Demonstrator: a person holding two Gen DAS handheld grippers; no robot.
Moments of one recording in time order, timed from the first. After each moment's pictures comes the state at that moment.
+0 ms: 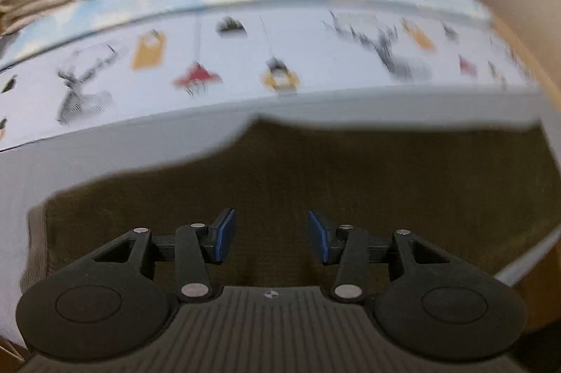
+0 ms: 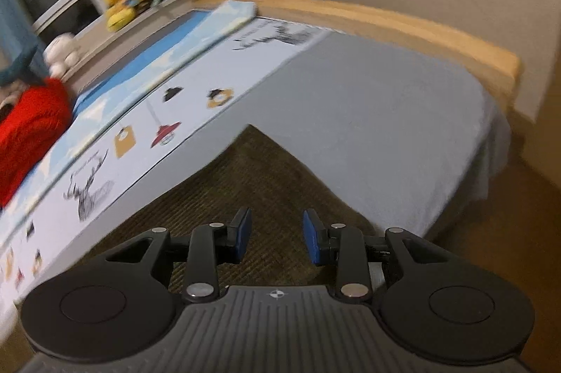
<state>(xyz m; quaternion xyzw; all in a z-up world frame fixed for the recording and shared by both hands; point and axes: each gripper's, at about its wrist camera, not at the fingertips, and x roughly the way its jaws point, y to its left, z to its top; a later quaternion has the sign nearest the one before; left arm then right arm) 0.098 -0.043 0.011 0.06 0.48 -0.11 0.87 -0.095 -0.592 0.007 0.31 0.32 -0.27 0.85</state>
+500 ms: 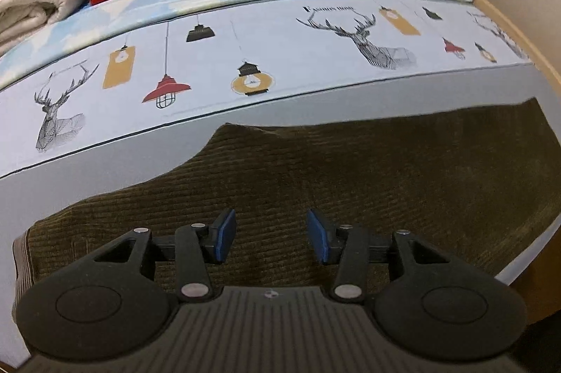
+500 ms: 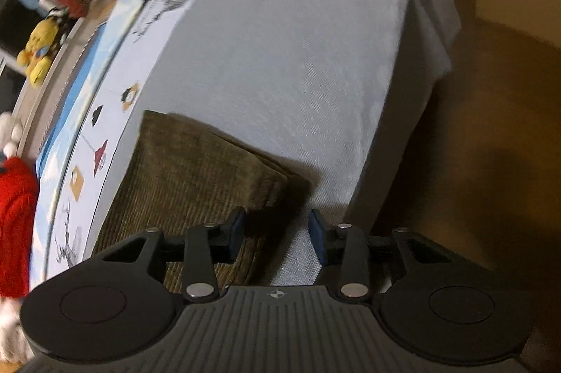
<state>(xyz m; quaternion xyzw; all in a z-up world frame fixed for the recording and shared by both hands) 0.112 -0.063 0.002 0.09 0.47 -0.13 0.87 -0.115 -0.649 -0.081 0.51 0.32 -0.32 0.74</state>
